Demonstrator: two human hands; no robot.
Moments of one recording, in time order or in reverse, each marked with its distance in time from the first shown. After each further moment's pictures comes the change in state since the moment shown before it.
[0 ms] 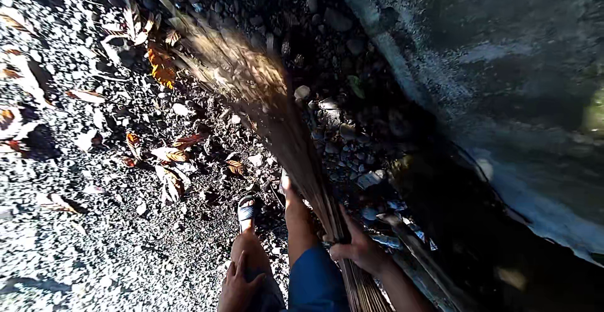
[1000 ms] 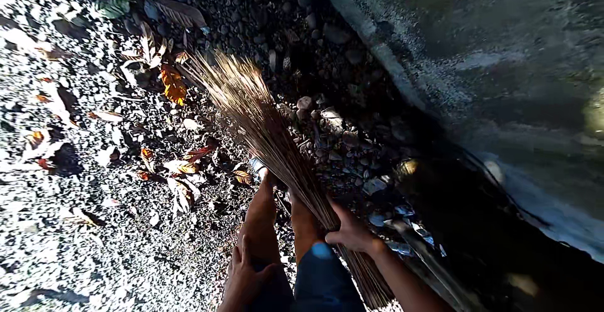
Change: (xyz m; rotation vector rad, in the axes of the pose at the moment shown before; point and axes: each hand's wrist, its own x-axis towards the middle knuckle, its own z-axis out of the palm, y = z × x) left_hand -0.026 0.062 -0.066 0.017 0.108 0.073; right_hand 0.047 -0.028 -0.010 -0.492 -0.025 0.033
